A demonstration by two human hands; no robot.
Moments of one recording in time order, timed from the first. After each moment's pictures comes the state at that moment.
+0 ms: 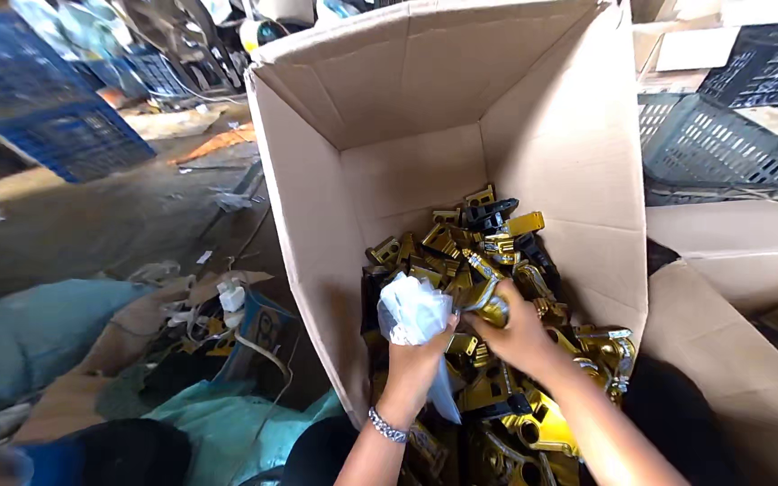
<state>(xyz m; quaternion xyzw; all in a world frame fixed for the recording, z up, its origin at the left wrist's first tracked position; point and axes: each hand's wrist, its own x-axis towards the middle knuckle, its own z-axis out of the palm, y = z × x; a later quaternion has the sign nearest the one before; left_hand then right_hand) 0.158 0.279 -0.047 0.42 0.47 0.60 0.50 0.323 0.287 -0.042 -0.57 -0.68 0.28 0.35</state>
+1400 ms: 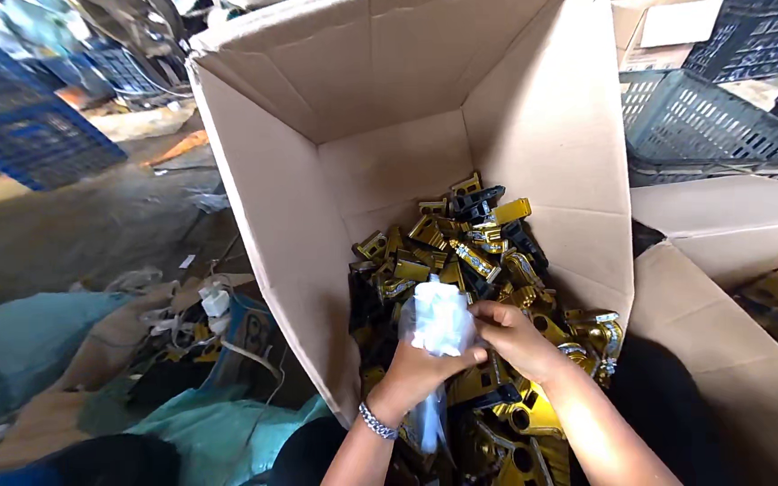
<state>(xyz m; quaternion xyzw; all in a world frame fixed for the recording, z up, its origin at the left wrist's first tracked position) 0.154 0.276 -0.053 0.55 0.44 0.43 0.57 0.333 0.278 -0.058 -0.46 -0.50 0.58 0.45</state>
